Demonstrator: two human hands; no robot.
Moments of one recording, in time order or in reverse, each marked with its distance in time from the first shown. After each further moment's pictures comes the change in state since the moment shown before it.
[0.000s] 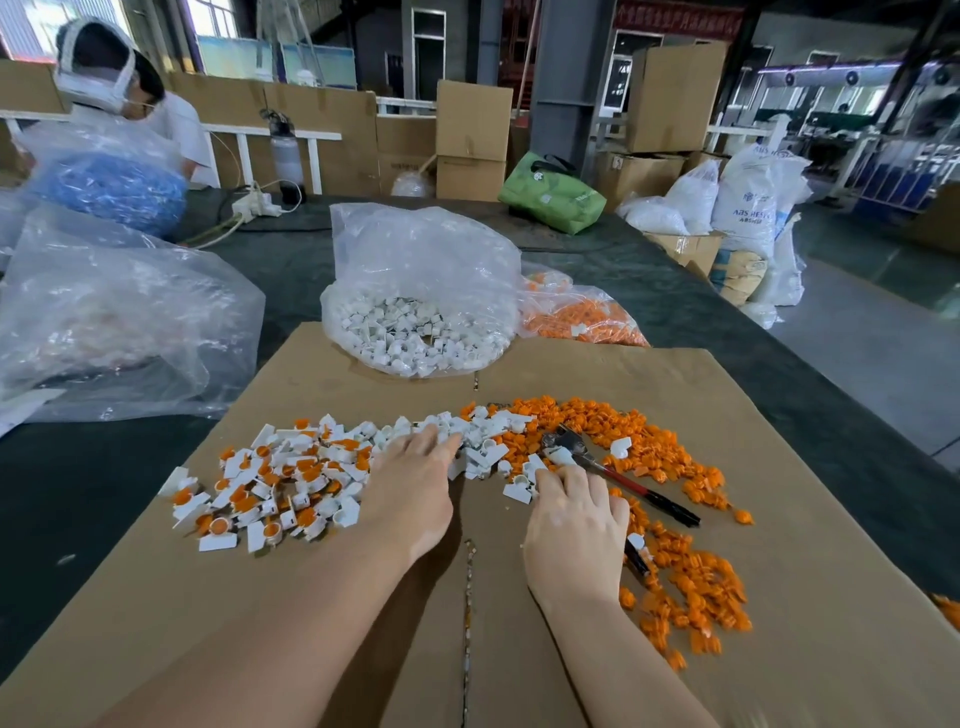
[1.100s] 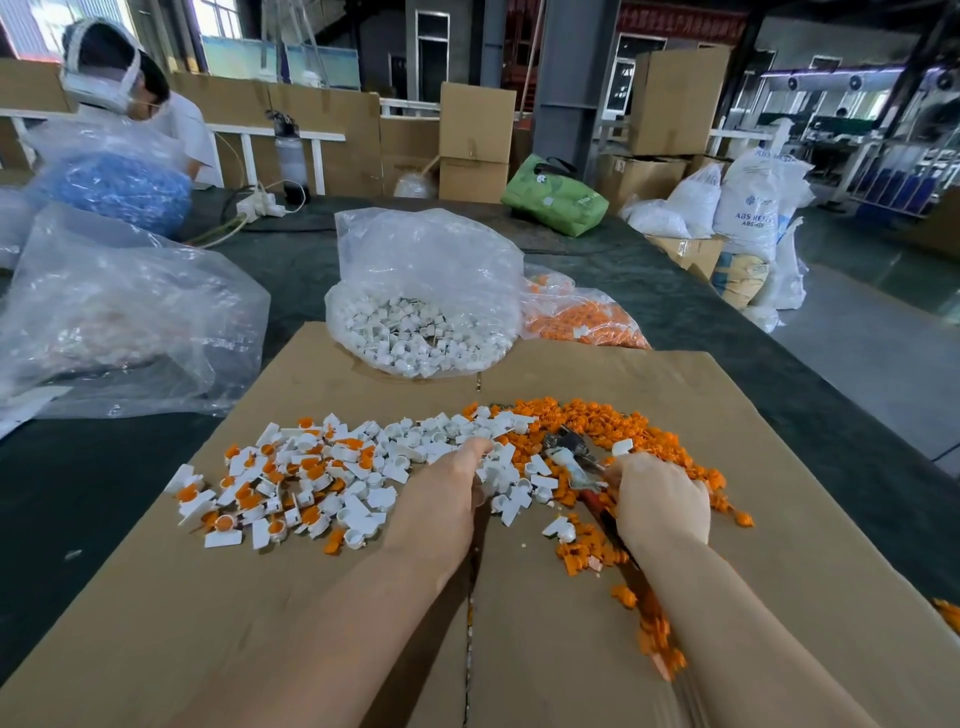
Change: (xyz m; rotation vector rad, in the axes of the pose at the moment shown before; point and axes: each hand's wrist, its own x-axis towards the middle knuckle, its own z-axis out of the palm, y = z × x) left_hand -0.023 0.025 0.002 -0.399 0.122 0.011; right_hand 0.051 0.061 -0.024 -0.092 -0.371 0.136
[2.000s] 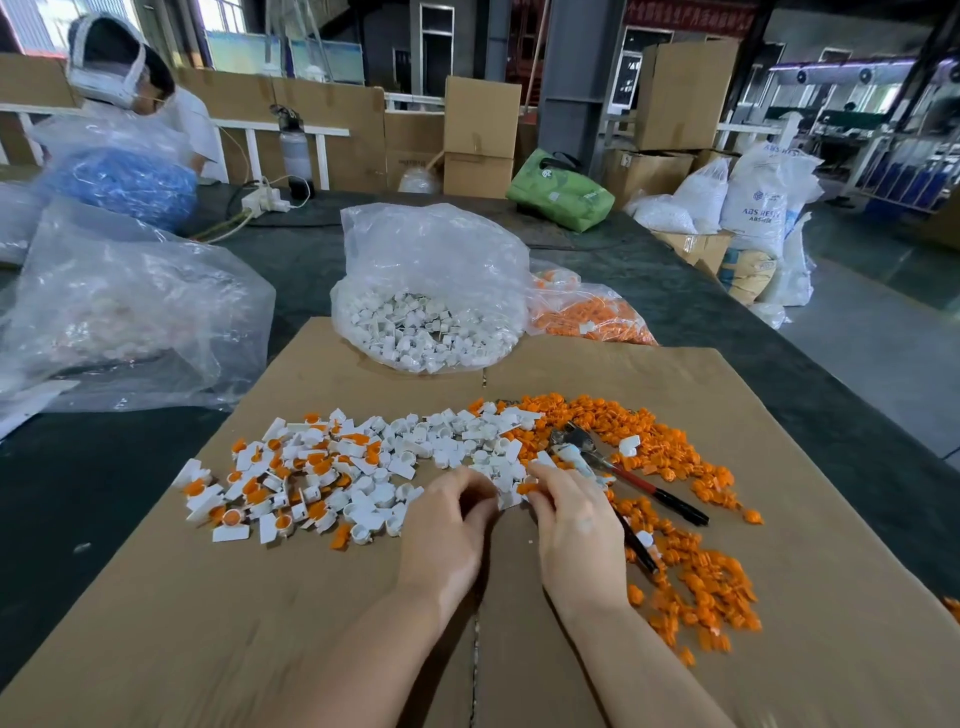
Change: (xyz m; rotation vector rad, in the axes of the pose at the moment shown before) left_hand -0.019 0.000 0.013 -0.387 0.120 -0.166; right_hand -0.052 -0.053 0.031 0.593 0.392 -0.355
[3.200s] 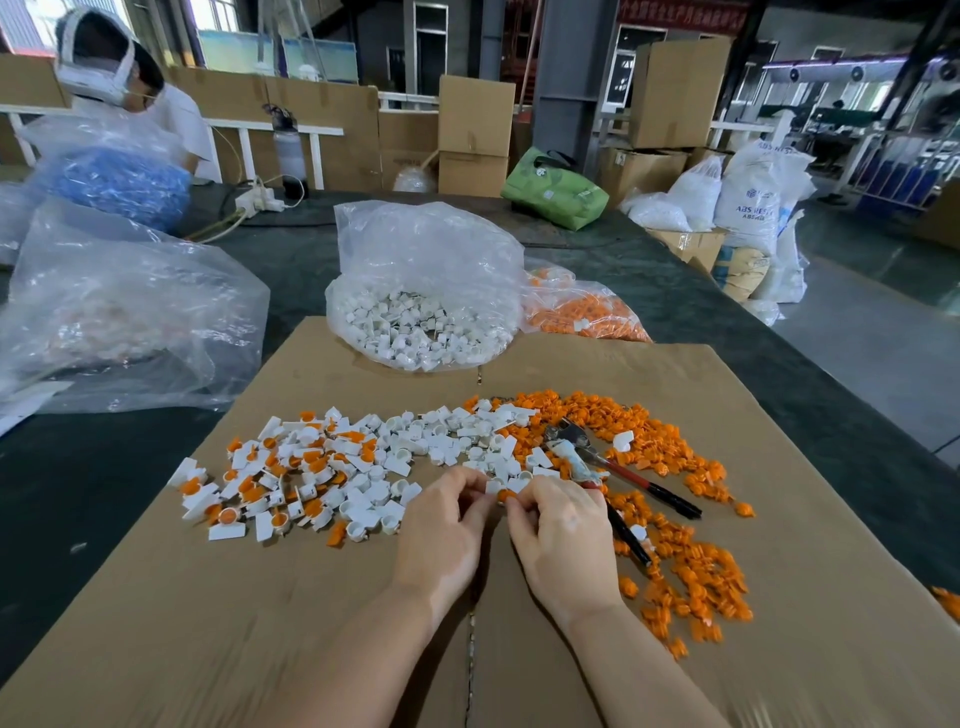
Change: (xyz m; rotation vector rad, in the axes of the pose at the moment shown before) left_hand -0.004 0.000 -0.002 -0.029 -0.042 -0.038; right_hand -0.004 -0.004 -0.003 -0.018 -0.015 -0.050
